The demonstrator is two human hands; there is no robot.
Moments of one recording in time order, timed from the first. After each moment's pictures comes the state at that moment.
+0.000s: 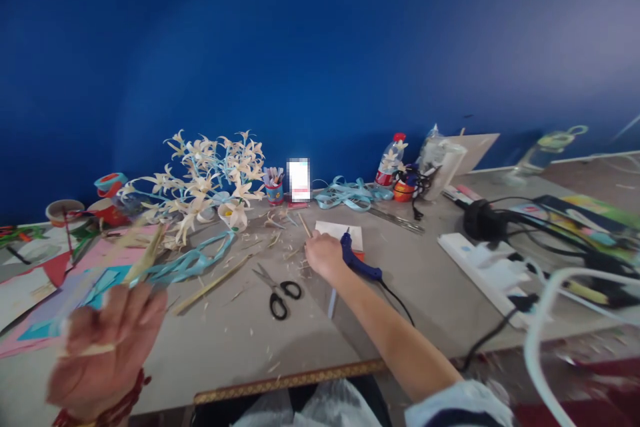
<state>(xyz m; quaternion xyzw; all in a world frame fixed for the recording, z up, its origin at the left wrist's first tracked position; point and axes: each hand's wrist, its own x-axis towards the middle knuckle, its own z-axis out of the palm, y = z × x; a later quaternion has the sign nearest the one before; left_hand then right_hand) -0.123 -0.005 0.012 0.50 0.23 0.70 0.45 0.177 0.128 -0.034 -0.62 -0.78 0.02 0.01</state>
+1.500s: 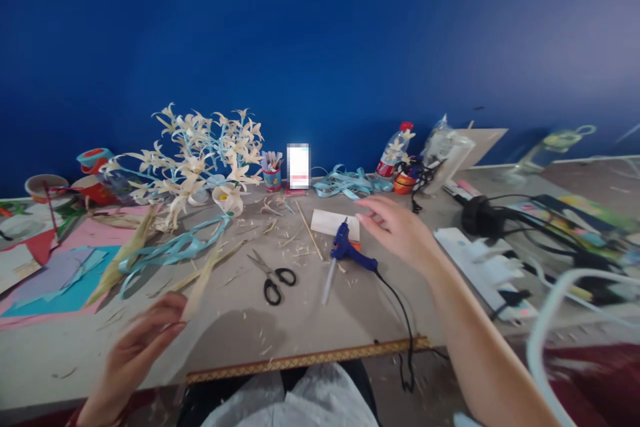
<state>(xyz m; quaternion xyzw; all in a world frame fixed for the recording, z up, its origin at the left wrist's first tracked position) -0.144 -0.027 -0.041 0.66 0.46 0.52 0.30 0.311 0.094 0.047 -0.55 -0.79 0.05 0.27</state>
